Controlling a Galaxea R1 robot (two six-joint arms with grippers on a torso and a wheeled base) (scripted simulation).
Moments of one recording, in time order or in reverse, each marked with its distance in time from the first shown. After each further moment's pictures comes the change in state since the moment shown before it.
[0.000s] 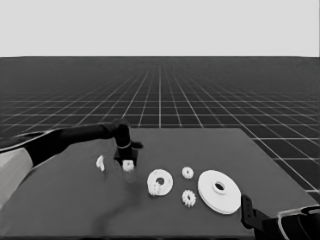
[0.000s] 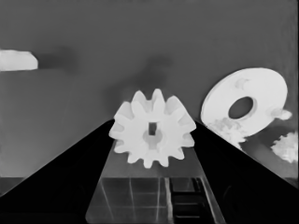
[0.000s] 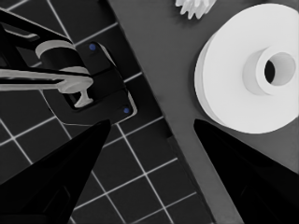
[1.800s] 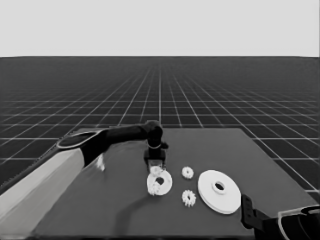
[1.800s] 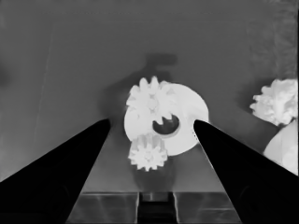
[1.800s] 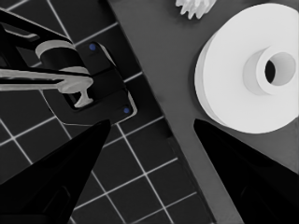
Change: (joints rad) left arm 0.039 0.400 -0.393 0.034 -0.011 -0.010; right arm 0.000 0.000 0.000 0.000 0.000 0.000
